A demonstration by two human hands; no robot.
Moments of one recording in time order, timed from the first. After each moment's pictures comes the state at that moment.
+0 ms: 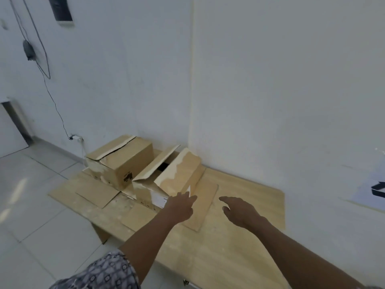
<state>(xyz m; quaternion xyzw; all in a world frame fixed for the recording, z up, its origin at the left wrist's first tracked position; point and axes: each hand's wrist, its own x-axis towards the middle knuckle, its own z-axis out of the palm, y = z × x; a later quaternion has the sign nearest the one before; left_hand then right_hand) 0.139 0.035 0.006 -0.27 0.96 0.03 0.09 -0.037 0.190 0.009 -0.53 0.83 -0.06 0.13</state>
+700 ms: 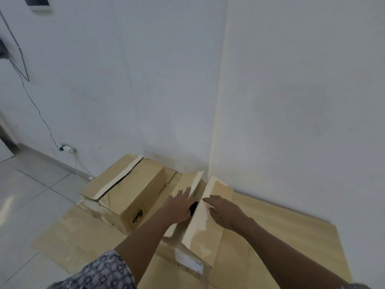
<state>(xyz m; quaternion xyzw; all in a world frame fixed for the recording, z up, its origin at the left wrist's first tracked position) 0.097 -0.249 -0.001 -0.21 0.97 0.01 0.13 -0.049 -0.104 -0.004 -0.57 0.80 -0.10 0.16</state>
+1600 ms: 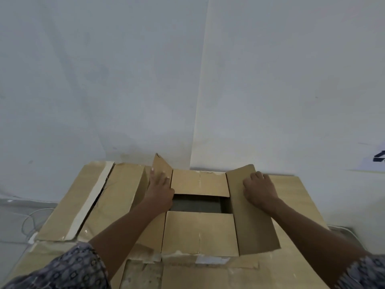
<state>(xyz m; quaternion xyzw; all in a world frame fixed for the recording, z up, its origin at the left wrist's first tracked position) 0.095 -0.381 -0.023 -0.07 0.96 -0.21 0.15 -0.071 -0.091 -0.004 -0.32 0.93 0.15 -0.06</state>
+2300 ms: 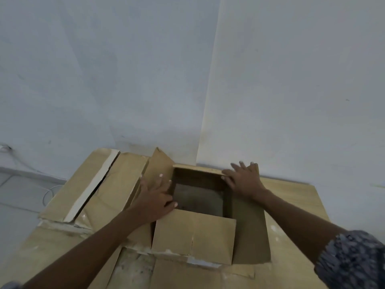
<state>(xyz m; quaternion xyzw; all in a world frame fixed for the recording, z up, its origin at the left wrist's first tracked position) 0.128 -0.363 -0.013 -0.08 0.99 -0.03 0.14 -0.119 -0.142 -0.015 -0.45 0.89 0.08 -0.02</state>
